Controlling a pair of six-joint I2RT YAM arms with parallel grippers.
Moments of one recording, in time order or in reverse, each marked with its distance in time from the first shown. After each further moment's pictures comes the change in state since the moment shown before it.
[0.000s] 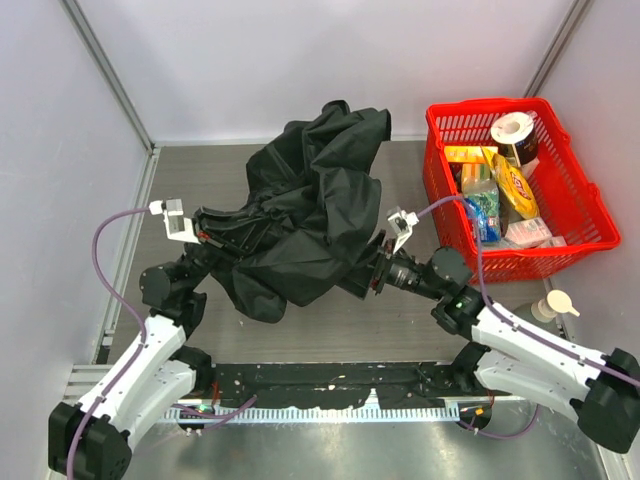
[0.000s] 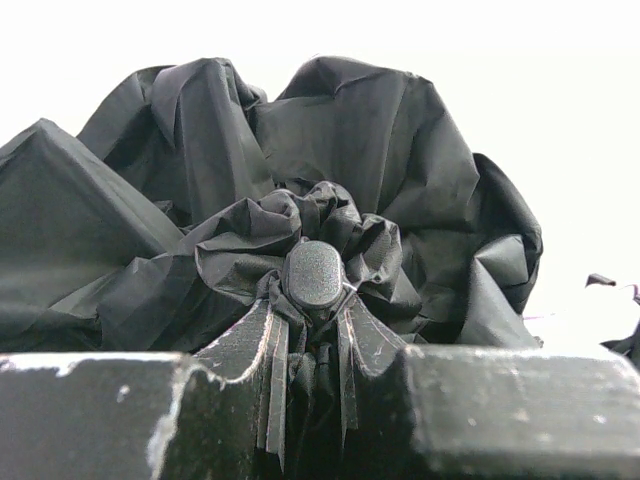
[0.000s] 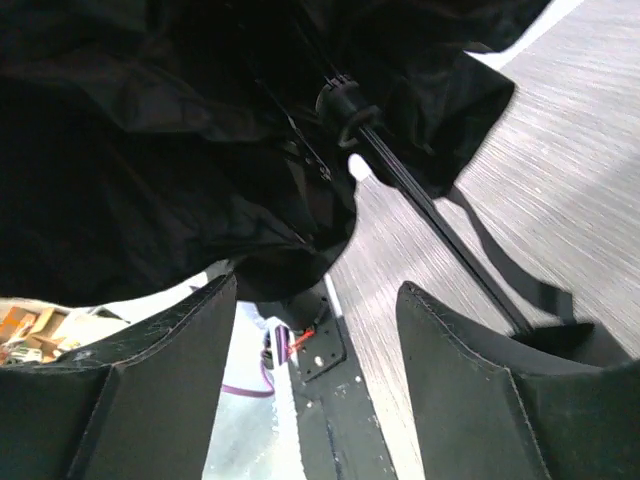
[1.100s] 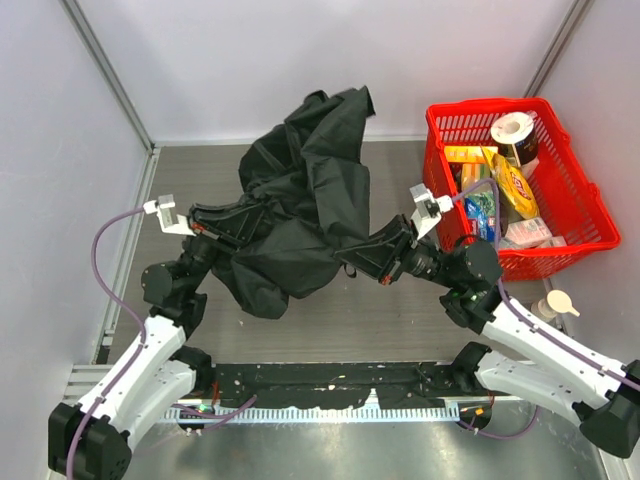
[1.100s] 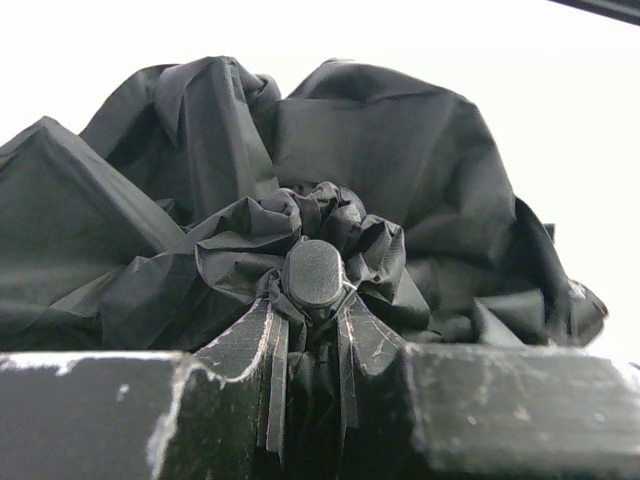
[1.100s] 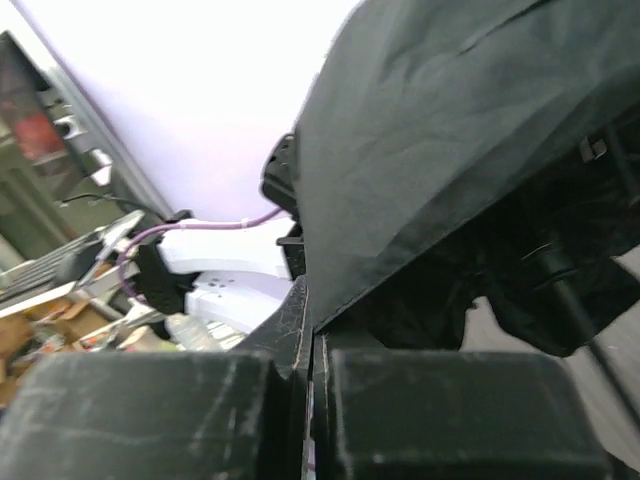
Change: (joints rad) left arm 0.000 0.021 0.002 -0.007 -0.130 -0.090; right arm 0.000 -0.011 0.193 0.073 -0.089 0.023
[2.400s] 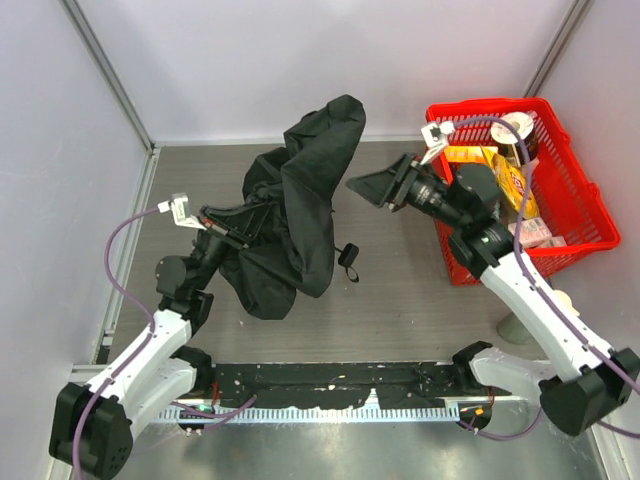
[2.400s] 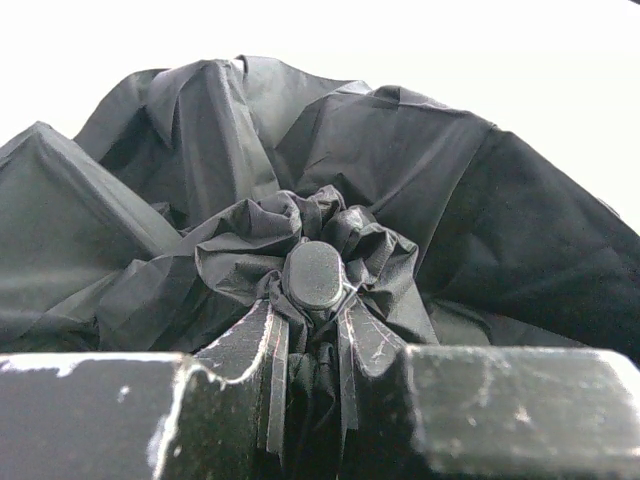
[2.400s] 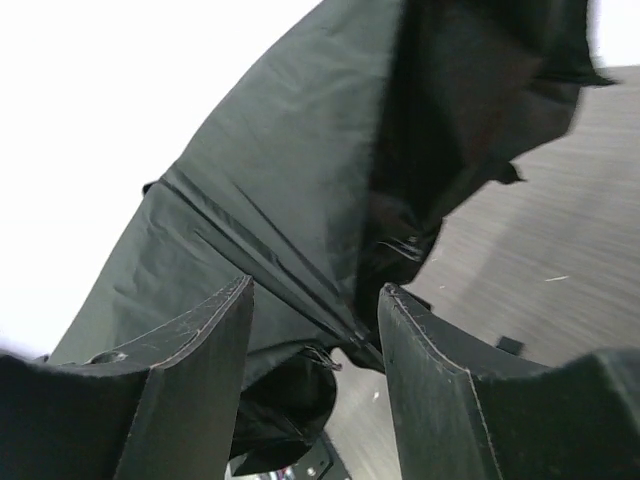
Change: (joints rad) left arm 0.000 0.073 -0.069 -0.010 -0.122 -0.022; right arm -0.349 0.214 0.371 -0.487 0.027 0.076
